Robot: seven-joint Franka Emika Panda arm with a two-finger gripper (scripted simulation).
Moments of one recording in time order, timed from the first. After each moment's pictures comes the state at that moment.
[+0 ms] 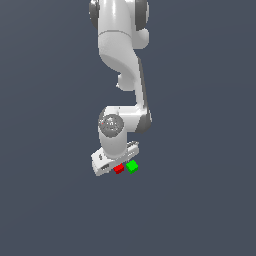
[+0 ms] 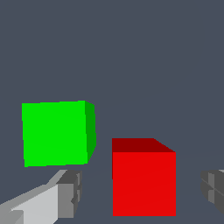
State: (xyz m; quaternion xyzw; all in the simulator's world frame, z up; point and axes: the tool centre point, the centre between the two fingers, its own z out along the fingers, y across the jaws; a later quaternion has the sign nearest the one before) arm 0.070 -0.046 0.044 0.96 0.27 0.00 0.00
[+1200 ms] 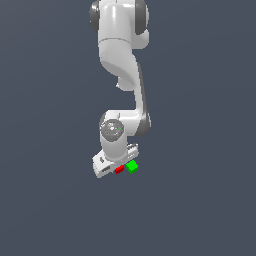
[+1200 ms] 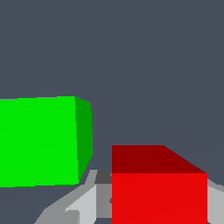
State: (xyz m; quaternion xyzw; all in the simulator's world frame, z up) arm 0.070 -0.046 0.023 0.96 0.27 0.00 0.00
